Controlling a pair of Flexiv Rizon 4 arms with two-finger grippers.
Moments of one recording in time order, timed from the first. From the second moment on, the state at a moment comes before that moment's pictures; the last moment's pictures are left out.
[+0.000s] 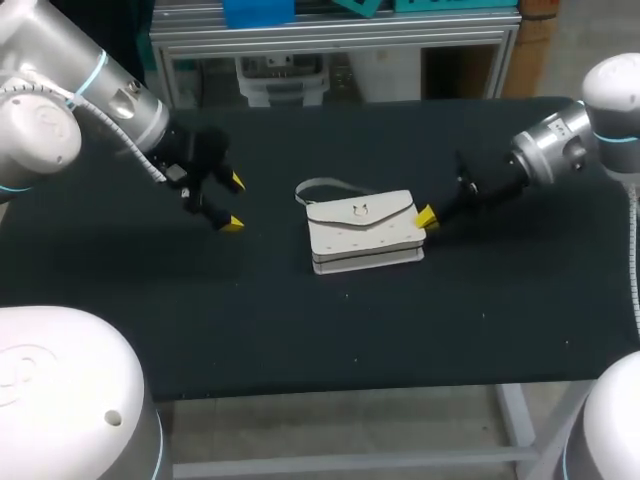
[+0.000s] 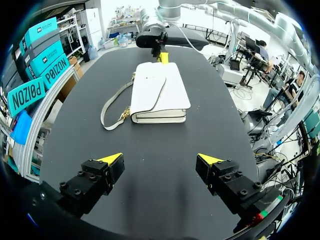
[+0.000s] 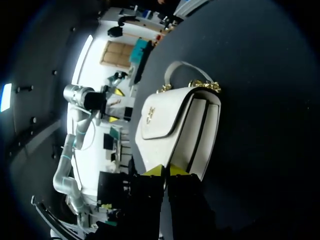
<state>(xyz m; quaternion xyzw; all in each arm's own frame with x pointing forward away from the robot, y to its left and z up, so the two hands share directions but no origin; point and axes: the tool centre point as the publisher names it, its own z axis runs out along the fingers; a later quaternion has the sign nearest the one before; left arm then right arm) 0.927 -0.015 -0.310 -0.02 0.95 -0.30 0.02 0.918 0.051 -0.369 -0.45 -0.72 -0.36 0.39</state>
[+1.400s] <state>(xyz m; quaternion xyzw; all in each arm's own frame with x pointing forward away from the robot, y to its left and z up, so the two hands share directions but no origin) 0.927 -0.015 -0.310 -0.02 0.95 -0.30 0.02 0.894 0.036 -0.327 -0.51 -0.74 -0.30 0.33</state>
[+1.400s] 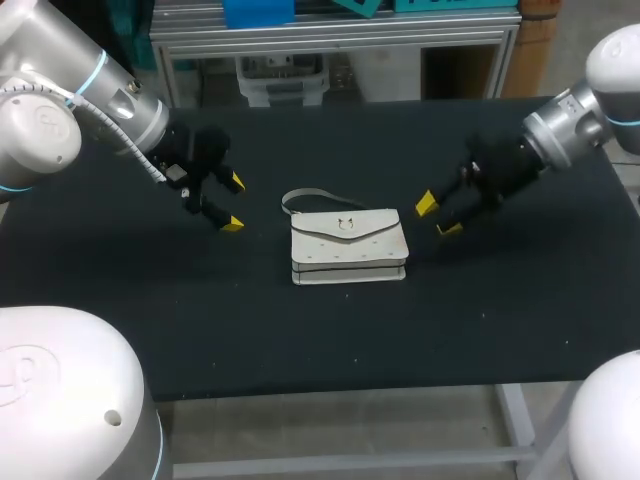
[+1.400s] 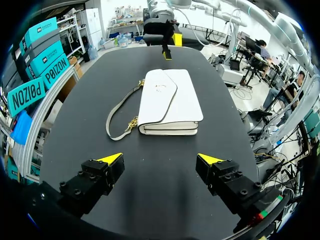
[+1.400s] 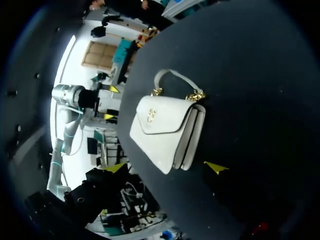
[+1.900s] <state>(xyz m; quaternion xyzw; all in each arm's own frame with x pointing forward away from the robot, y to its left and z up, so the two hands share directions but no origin) 0.927 -0.015 -0.310 -0.02 0.95 -0.30 0.02 0.877 0.040 -0.301 -0.43 -0.83 -0.29 0.23</state>
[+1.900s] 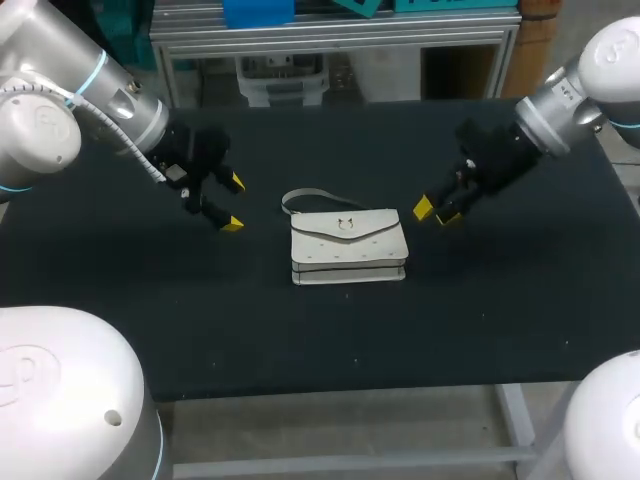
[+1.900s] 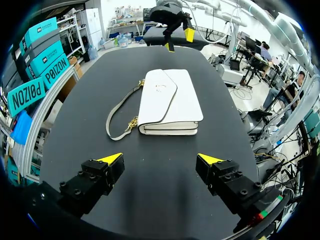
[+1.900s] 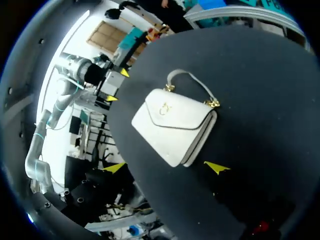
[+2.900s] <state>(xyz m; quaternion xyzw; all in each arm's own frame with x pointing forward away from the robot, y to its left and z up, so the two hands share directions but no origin) 0.932 -0.038 -0.306 0.06 0.94 -0.32 0.08 0.870 0.054 -0.269 -0.29 -0.94 -0.16 -0.04</state>
